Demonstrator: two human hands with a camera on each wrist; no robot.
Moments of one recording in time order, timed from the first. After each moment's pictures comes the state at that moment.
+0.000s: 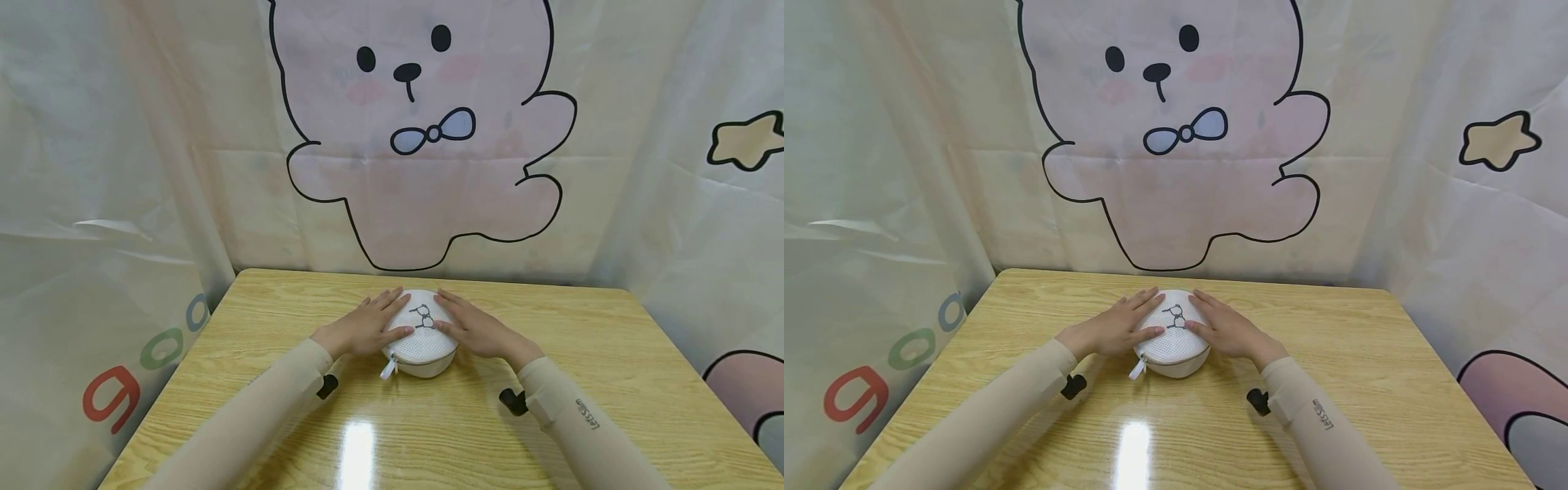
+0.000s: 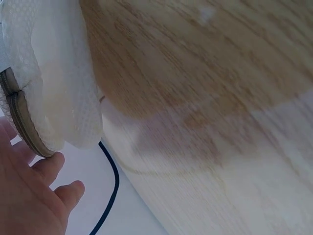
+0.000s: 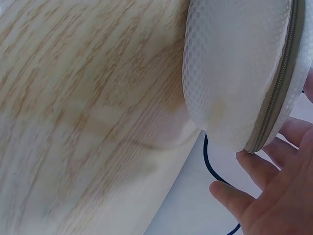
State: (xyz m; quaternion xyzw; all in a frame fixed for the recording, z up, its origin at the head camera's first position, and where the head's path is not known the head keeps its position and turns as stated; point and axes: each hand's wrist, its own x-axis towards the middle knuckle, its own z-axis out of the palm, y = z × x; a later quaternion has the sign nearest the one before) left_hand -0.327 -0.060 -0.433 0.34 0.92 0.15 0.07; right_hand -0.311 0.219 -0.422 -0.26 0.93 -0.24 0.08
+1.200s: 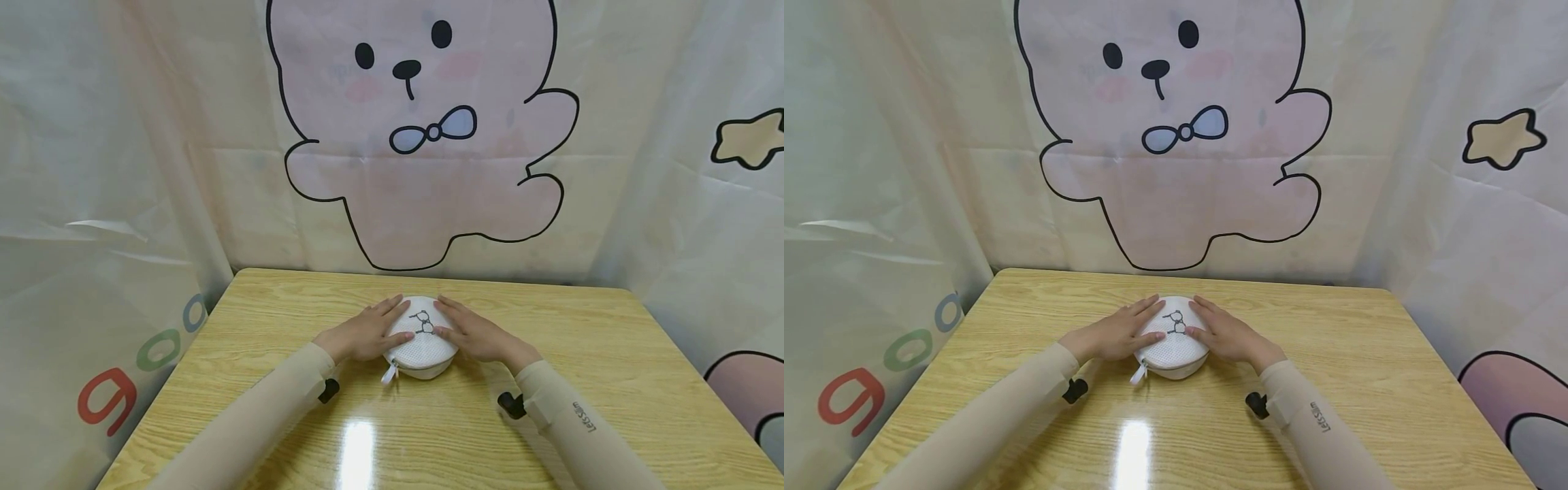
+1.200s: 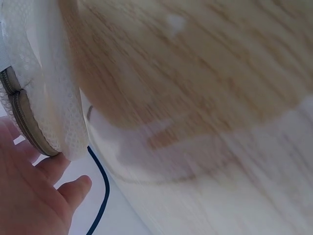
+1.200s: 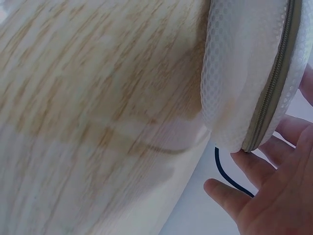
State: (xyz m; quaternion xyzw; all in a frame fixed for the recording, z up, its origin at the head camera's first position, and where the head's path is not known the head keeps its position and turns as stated) left_hand -0.328 -0.056 -0.443 0.34 0.92 0.16 0.10; right_hand -0.314 0.220 -0.435 -0.25 0.93 -0.25 0.10
